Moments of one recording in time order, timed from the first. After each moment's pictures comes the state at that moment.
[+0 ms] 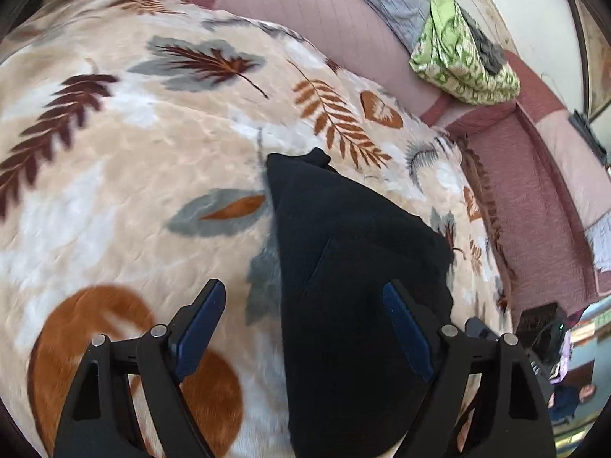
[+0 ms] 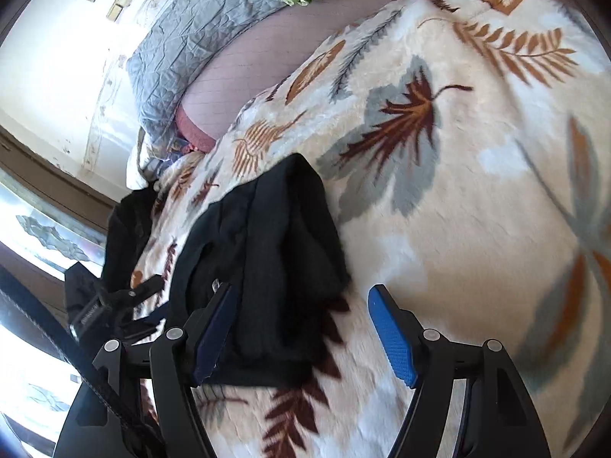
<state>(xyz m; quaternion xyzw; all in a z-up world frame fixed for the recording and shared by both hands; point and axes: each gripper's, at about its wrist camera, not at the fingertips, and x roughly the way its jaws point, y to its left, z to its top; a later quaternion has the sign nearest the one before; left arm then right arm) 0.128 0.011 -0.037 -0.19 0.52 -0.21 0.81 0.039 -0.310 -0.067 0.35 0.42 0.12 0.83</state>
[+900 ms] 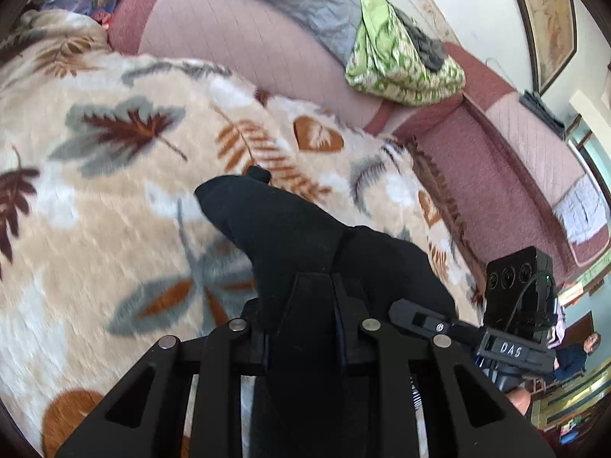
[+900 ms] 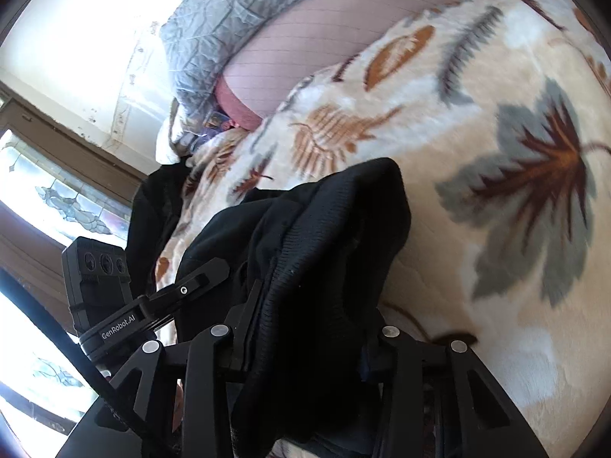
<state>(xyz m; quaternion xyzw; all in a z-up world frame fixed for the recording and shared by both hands) 0.160 -0.005 -0.002 -0.17 0.45 -0.30 0.82 0.120 -0.253 -0.043 0.32 0.43 0.21 0.82</state>
